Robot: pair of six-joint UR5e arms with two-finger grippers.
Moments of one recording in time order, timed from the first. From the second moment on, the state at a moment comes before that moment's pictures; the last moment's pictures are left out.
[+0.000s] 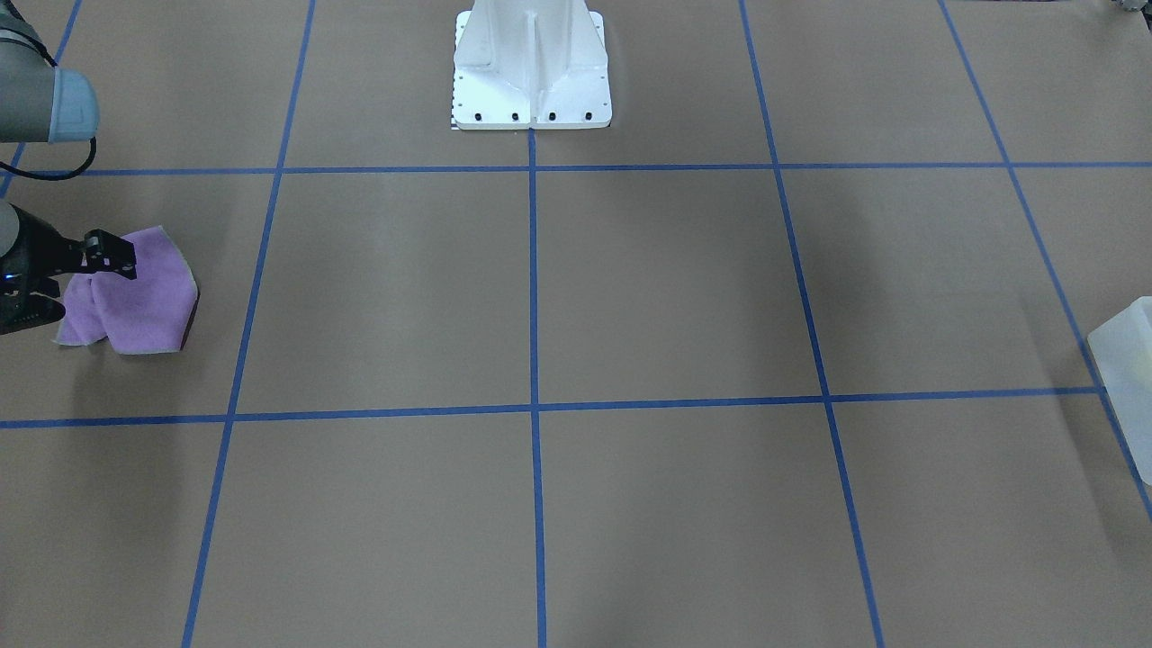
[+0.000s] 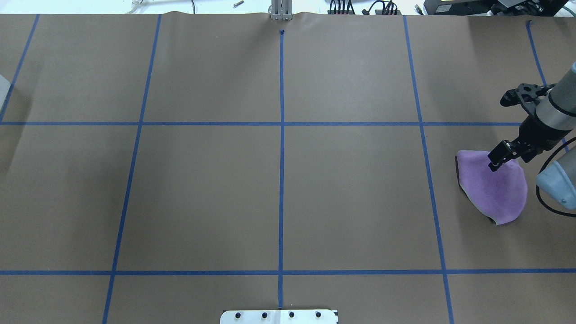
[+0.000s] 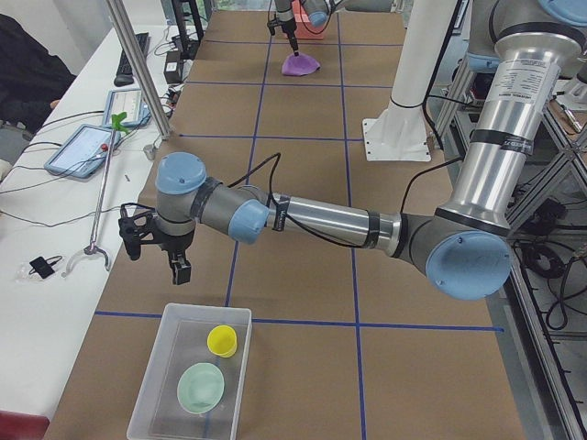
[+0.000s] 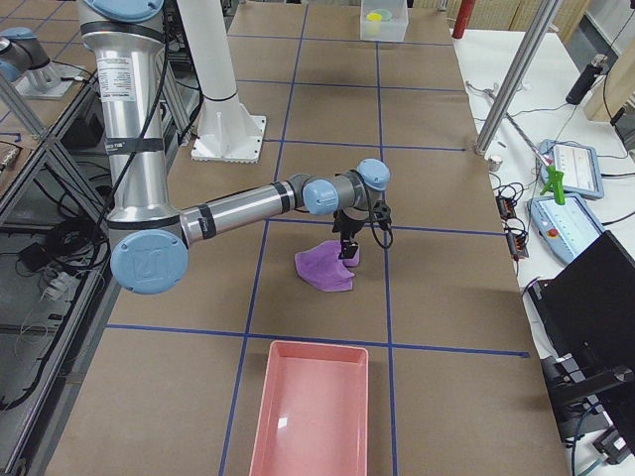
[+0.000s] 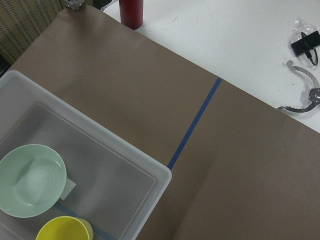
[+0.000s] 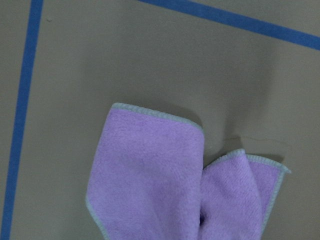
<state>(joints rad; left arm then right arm) -1.59 -1.84 -1.48 -1.83 -2.24 -0.81 1.02 -1.50 1.76 -1.62 2.29 0.30</state>
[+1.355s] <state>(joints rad) -1.57 -1.80 -1.49 -1.84 -2.26 -0.81 1.15 -1.49 1.97 -1.84 2.11 0.27</state>
